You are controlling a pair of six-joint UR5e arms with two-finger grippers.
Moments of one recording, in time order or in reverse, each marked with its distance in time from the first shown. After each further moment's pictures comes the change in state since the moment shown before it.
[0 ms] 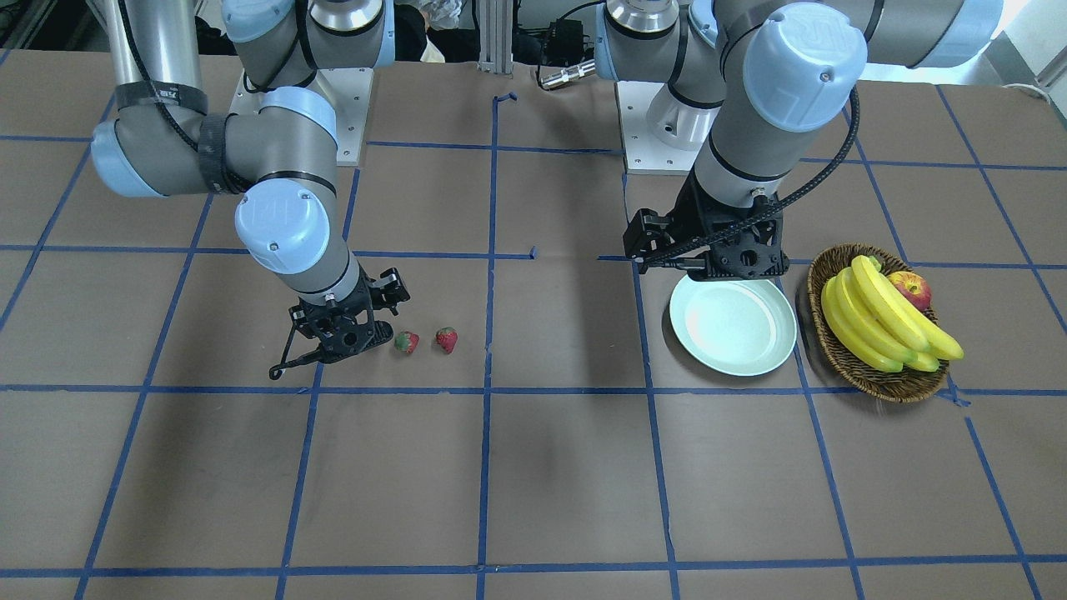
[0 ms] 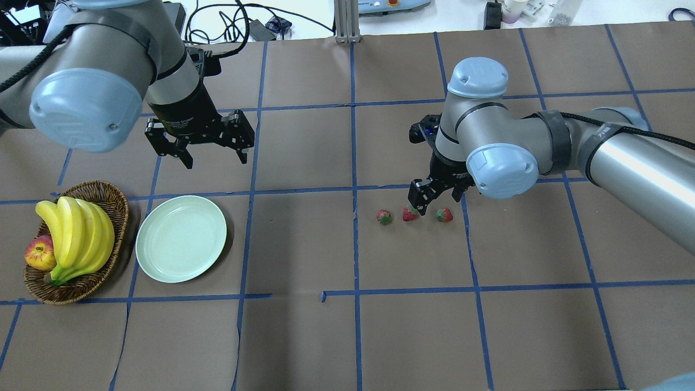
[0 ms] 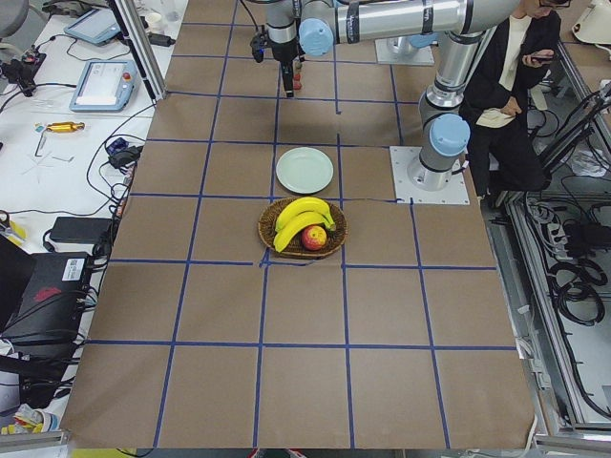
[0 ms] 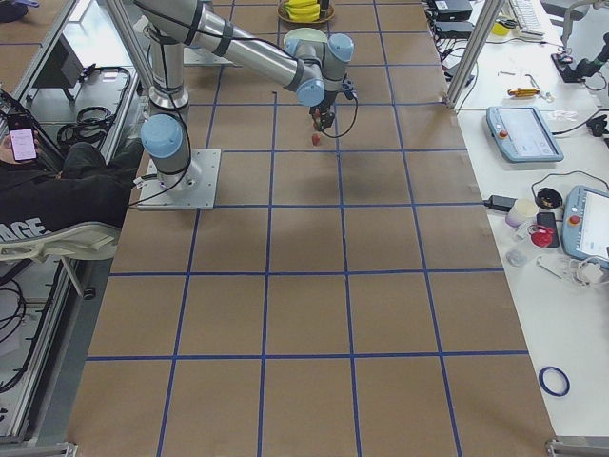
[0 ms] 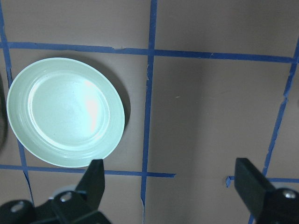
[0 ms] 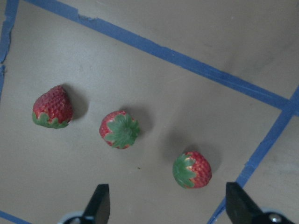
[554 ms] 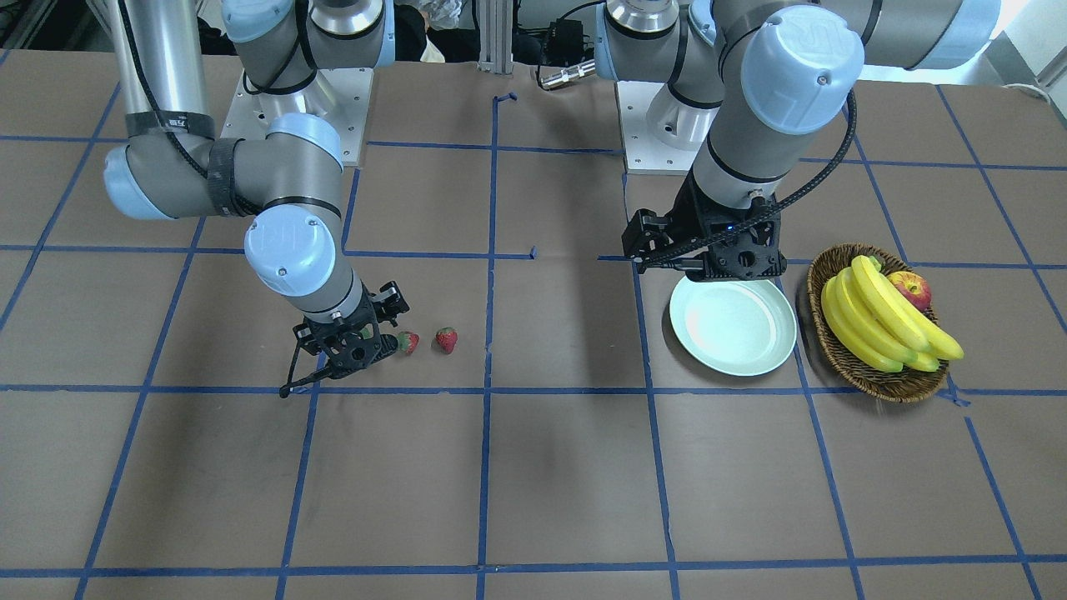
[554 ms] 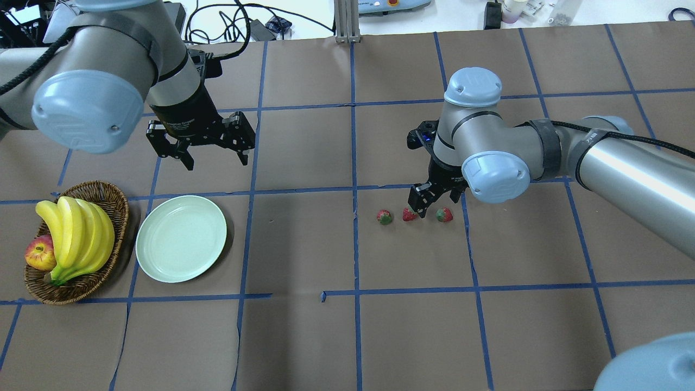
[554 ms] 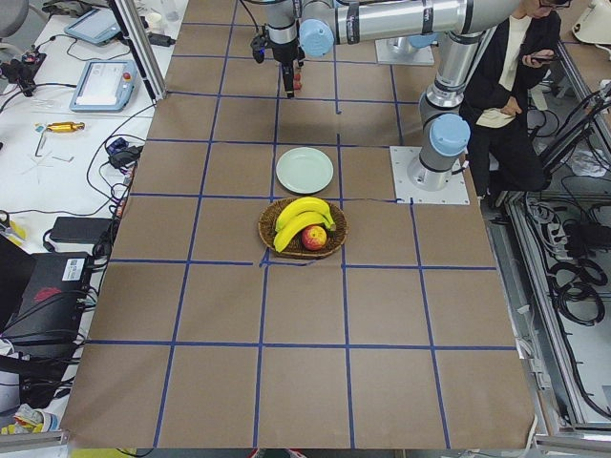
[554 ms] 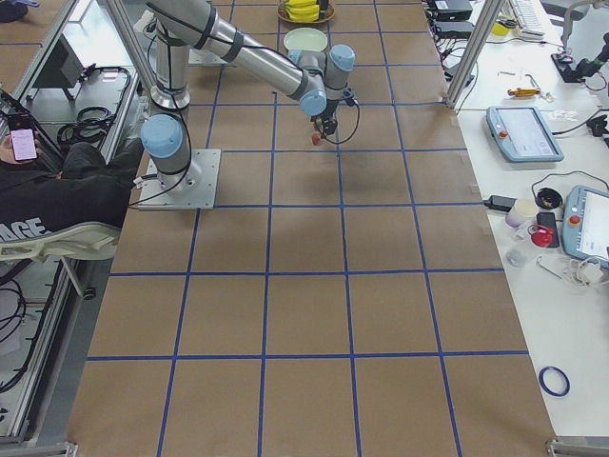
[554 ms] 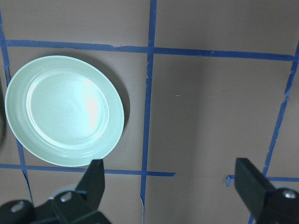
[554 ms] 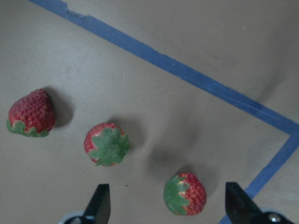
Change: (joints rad) left arm -0.001 0.000 -0.007 0.000 -0.001 0.000; right arm -0.001 0.054 -0.003 -0.043 -0.011 -0.076
